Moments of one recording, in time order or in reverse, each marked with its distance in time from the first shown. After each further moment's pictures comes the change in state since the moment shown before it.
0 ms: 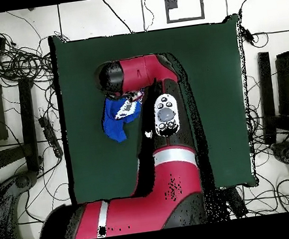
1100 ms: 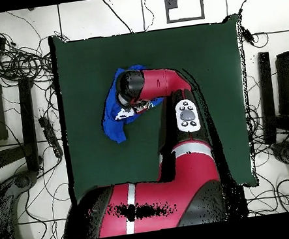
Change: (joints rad) arm -0.078 0.026 0.042 0.115 0.110 -0.004 0.000
